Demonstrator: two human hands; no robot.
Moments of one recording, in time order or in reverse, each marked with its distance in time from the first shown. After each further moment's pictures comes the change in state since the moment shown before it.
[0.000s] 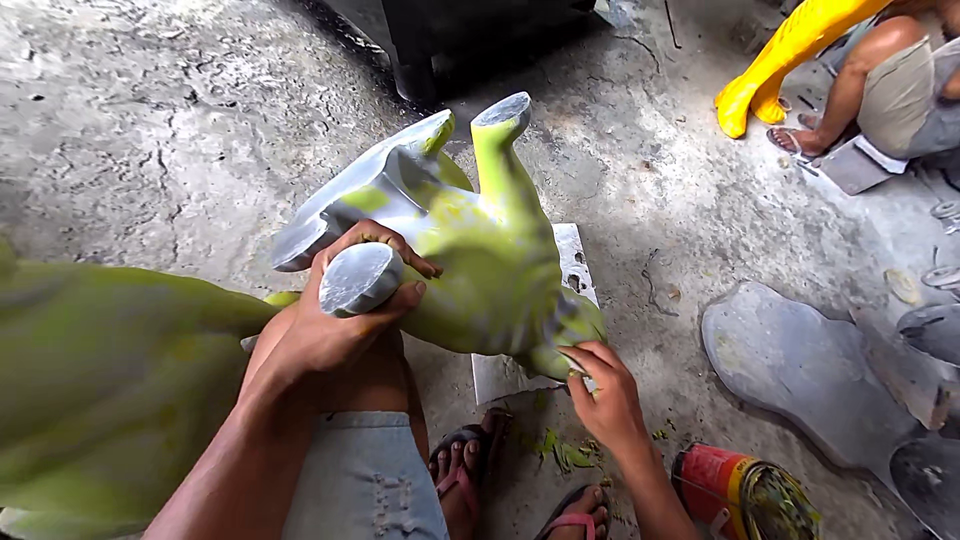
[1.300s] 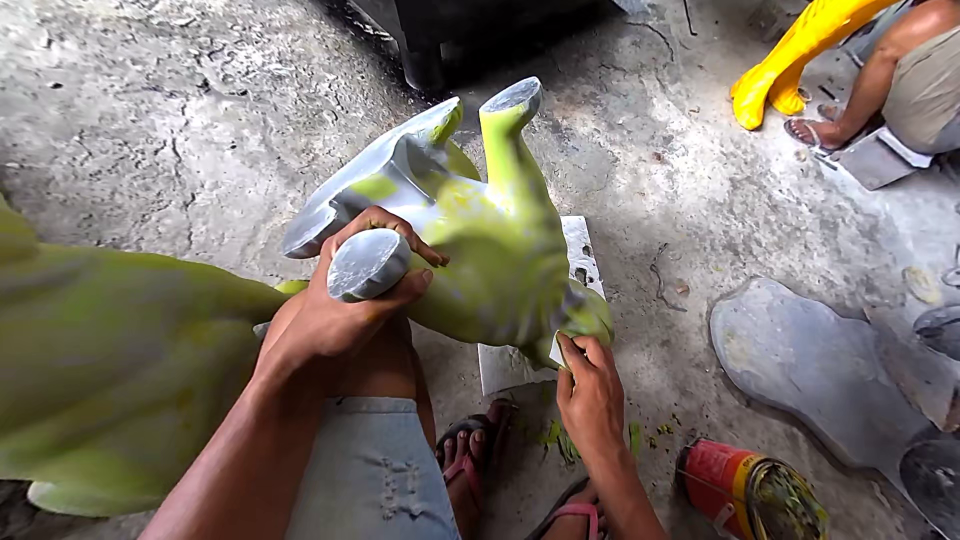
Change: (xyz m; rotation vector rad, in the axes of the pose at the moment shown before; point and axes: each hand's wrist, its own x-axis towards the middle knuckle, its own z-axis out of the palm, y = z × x) left_hand -0.002 -0.006 -0.003 -0.026 -0.009 -0.002; right_hand -0.009 -0.036 0.029 -0.282 0.016 0.126
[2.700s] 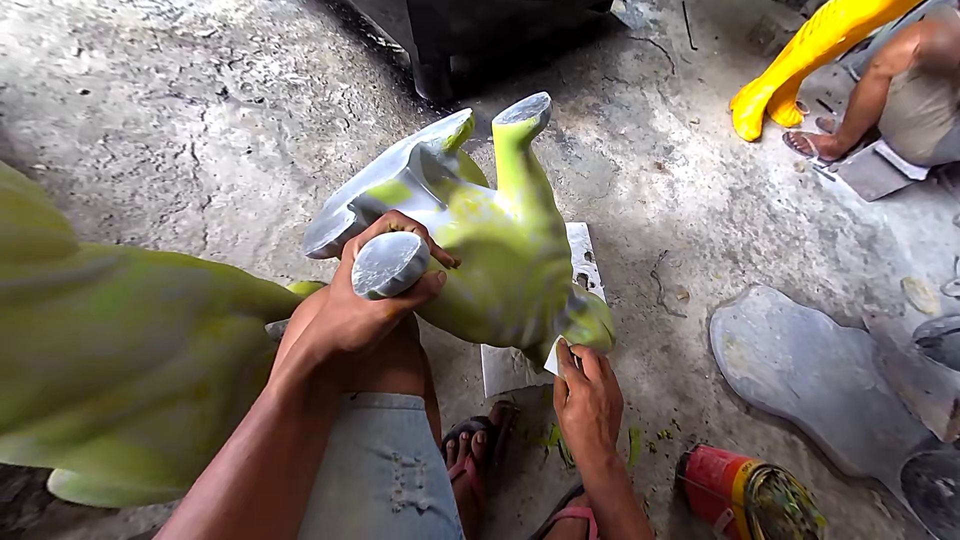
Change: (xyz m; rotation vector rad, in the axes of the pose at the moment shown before) left_hand 0.002 0.010 0.007 -0.009 0.033 -0.023; right_hand -0.010 -0.001 0.012 -0.180 0.106 -0.068
